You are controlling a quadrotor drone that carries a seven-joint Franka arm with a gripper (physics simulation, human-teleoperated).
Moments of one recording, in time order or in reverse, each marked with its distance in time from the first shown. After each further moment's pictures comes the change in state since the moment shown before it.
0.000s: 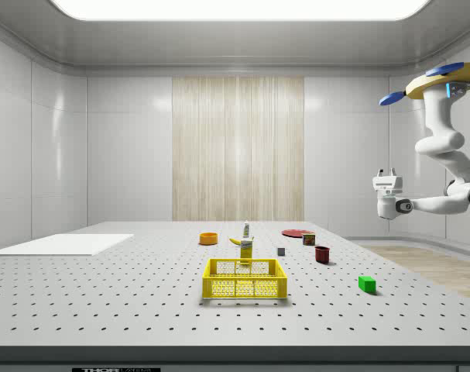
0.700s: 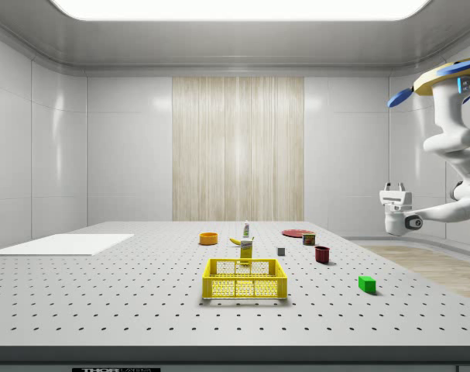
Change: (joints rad) arm -0.005 0.073 0.003 0.258 0.002 -0.174 -0.002
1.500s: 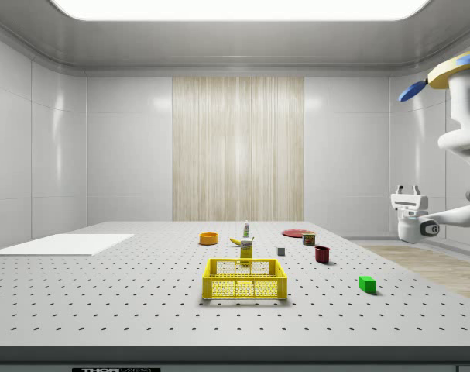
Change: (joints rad) arm -0.002 0.011 0.002 0.038 0.001 -0.015 -0.001
